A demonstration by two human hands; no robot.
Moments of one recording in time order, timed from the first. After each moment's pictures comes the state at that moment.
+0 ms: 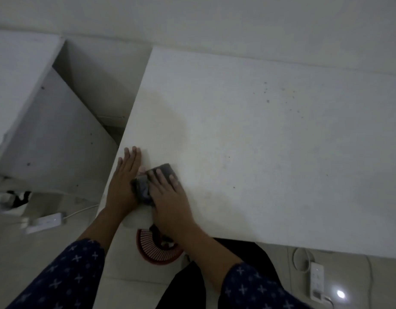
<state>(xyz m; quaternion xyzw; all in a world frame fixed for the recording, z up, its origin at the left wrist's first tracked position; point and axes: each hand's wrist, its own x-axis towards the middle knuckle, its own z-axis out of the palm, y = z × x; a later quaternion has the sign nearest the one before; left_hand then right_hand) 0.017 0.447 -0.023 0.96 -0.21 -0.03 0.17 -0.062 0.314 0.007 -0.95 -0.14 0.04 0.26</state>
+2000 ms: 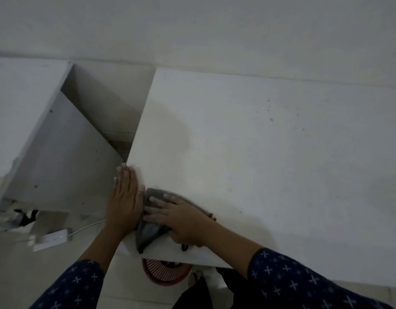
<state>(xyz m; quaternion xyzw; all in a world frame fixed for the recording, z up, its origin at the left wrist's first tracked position) 0.031 0.452 -0.023 0.98 -0.15 -0.03 0.15 -0.017 0.265 0.001 -0.89 -0.39 0.13 0.19</state>
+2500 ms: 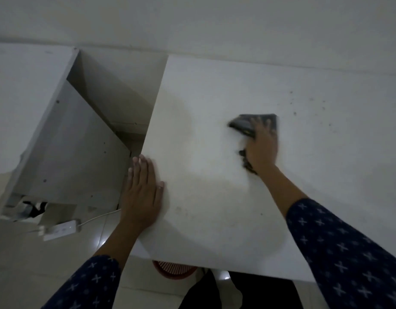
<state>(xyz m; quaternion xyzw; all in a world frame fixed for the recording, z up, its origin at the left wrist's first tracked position) 0.047 0.447 -0.026 0.98 -0.14 -0.02 0.11 0.093 0.137 0.000 -0.93 0.24 -0.08 0.26</state>
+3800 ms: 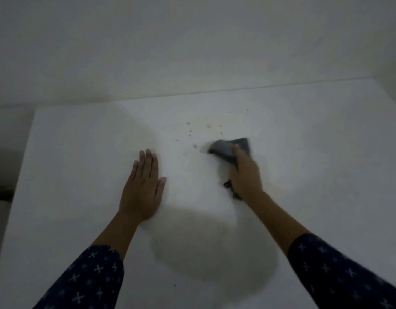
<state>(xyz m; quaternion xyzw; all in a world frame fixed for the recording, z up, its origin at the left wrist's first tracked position) 0.158 0.181 -0.031 0.92 -0.37 0.00 0.12 0.047 -0.053 0.010 -0.89 0.33 -0.08 0.31</state>
